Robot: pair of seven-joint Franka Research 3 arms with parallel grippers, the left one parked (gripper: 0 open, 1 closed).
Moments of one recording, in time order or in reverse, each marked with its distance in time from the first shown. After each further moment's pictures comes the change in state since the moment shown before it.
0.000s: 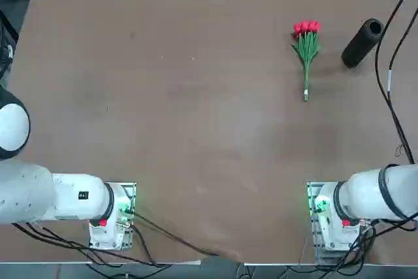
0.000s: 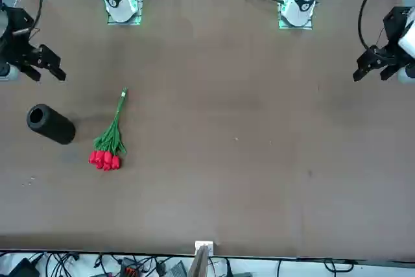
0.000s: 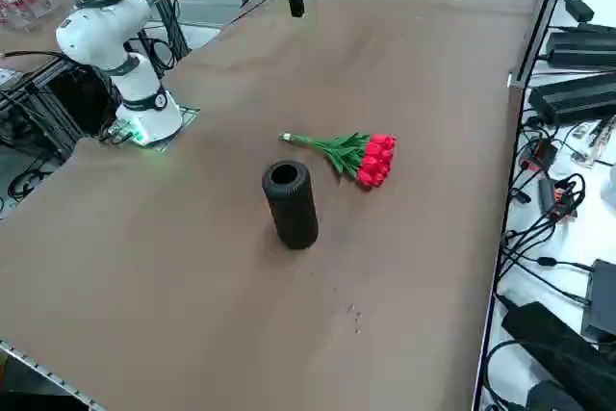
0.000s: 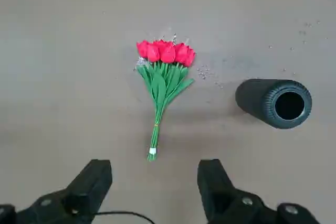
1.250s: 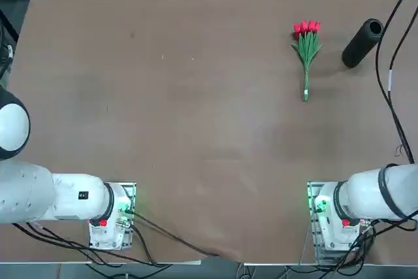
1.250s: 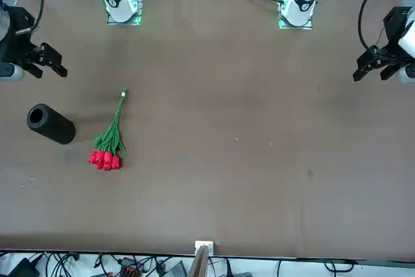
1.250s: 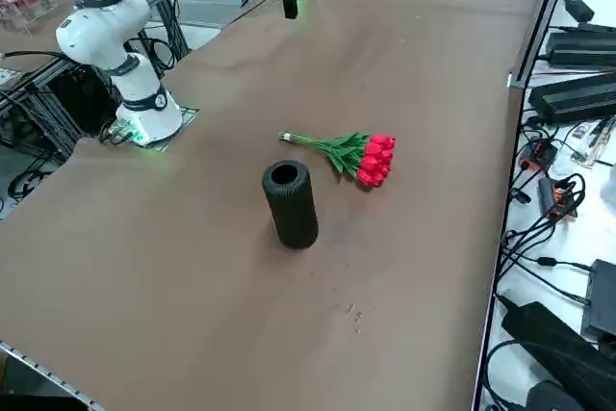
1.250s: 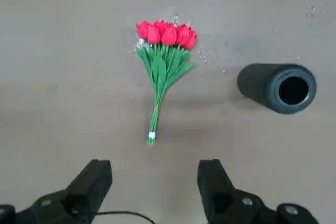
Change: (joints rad) arm 0.000 0.008 0.000 0.012 0.000 -0.084 -0.015
